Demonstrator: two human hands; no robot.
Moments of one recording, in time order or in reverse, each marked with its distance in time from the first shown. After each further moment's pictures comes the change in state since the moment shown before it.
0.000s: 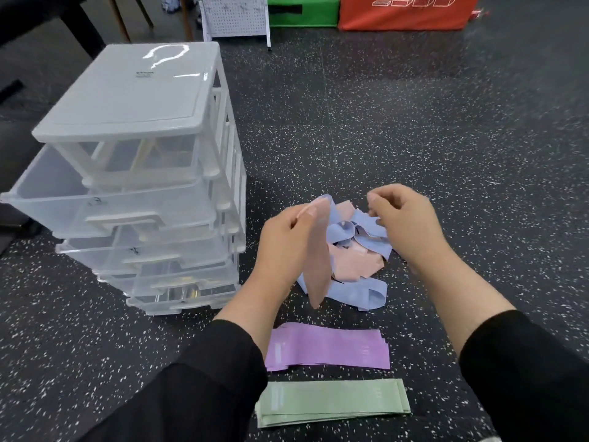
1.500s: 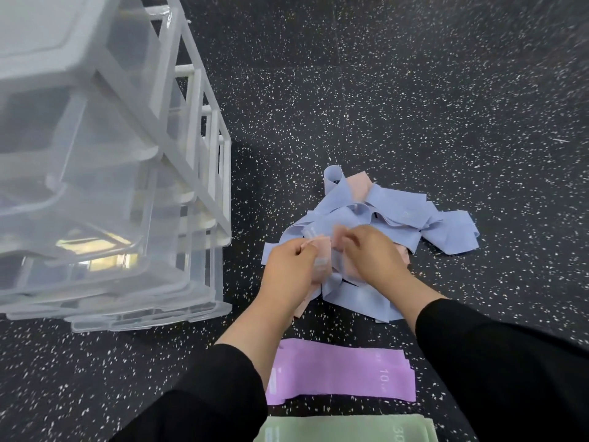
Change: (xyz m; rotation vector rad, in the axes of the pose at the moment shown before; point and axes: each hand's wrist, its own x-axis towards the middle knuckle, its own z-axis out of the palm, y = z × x) left_hand 0.075 -0.128 0.042 0.172 -0.067 -0.372; right_hand 0.086 0.204 0.115 -0.540 -0.346 0.051
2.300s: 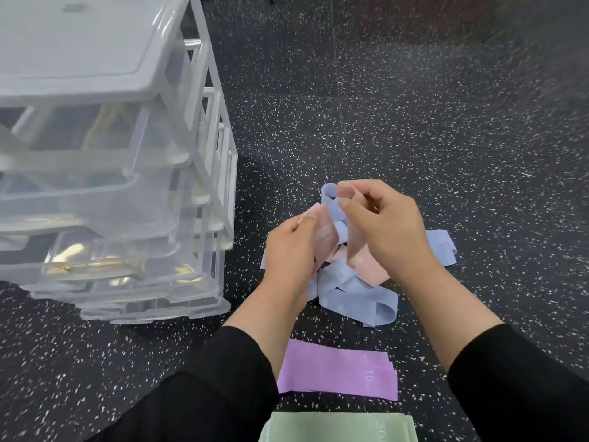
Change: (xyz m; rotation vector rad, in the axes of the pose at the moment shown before) left_hand -0.038 0.061 -0.007 -0.526 0.045 -0.041; right_hand -0.074 -0.117 -0.116 0.665 0.257 -0.172
